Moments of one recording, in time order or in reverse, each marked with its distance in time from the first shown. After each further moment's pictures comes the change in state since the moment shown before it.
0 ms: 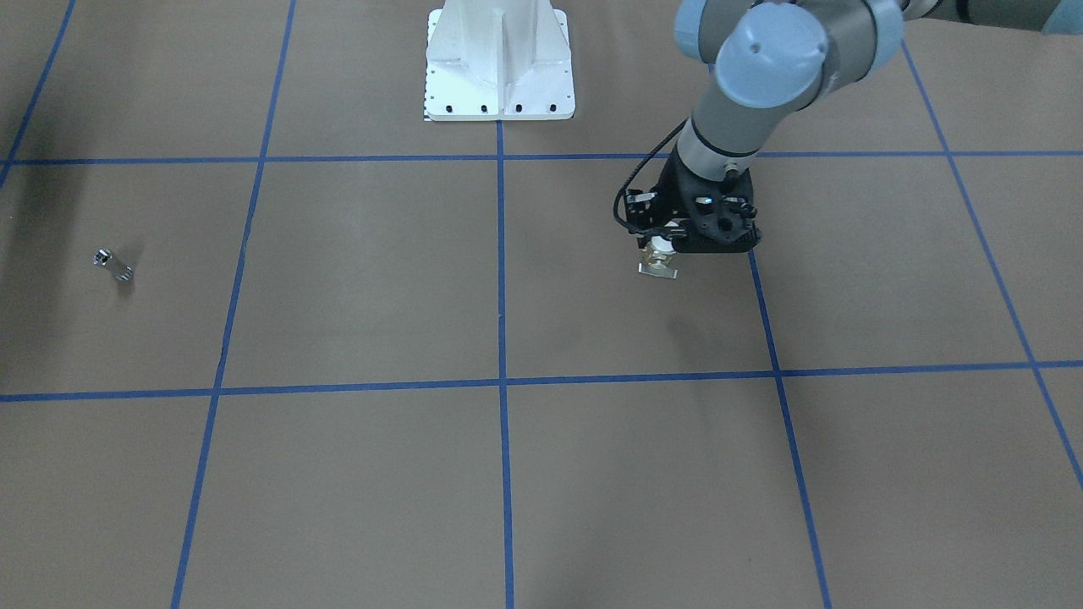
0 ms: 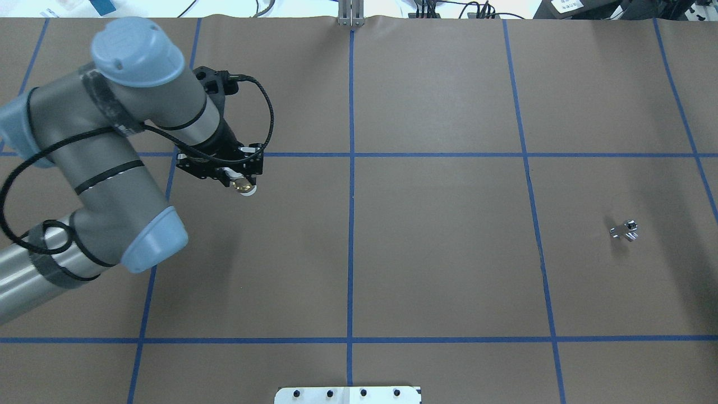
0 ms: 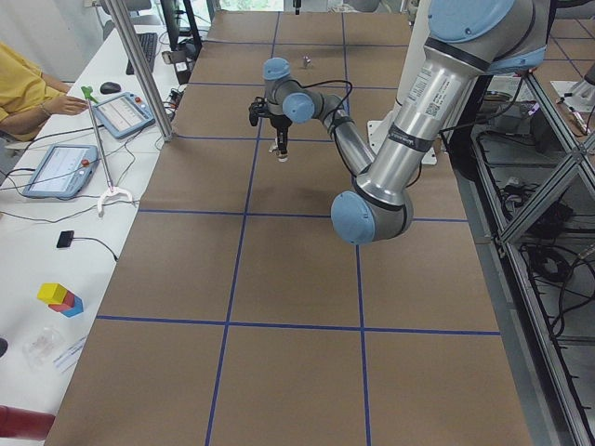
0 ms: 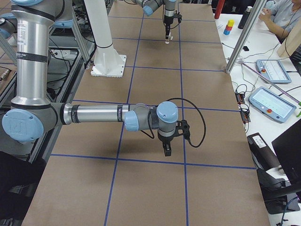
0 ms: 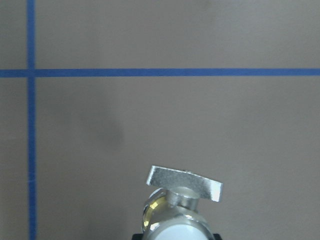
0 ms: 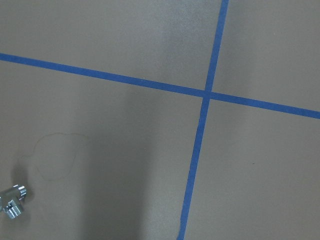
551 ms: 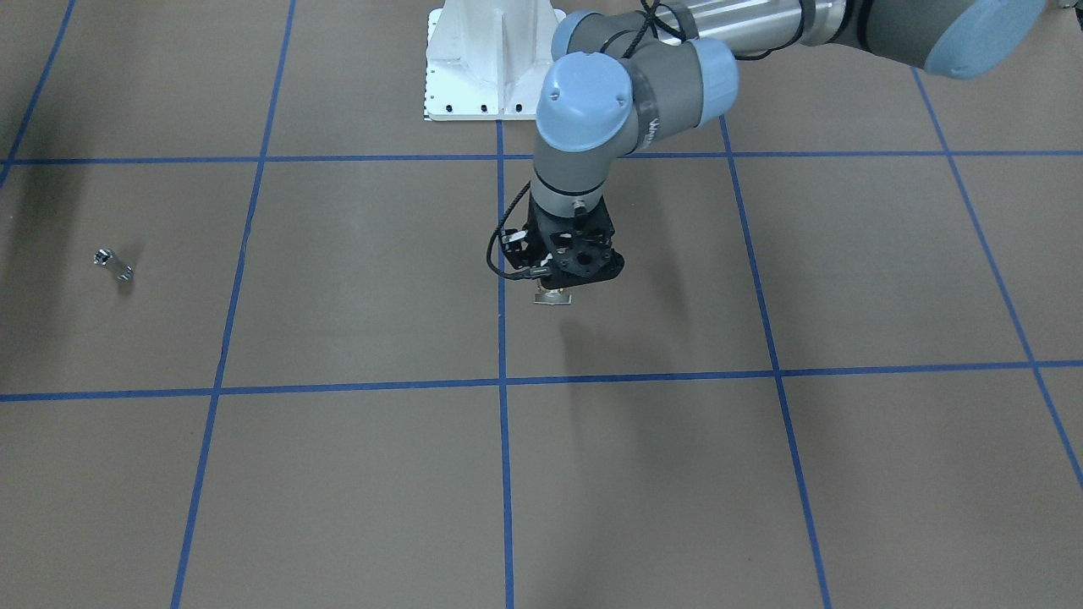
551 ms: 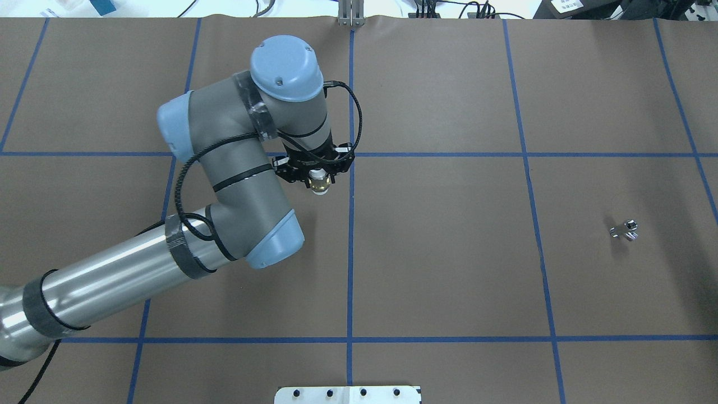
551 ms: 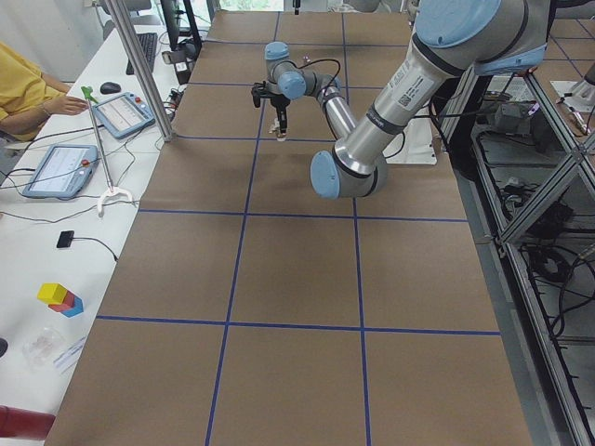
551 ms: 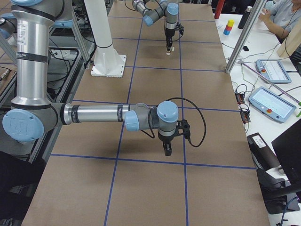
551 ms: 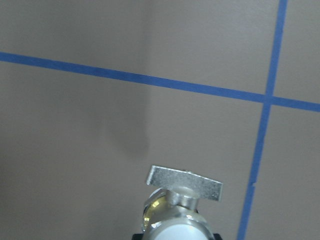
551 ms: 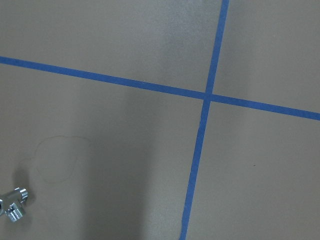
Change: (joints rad) left arm 0.107 -0.268 0.299 -0.050 0.106 -0.198; right arm -0.001 0.004 0.001 0.000 0.001 0.008
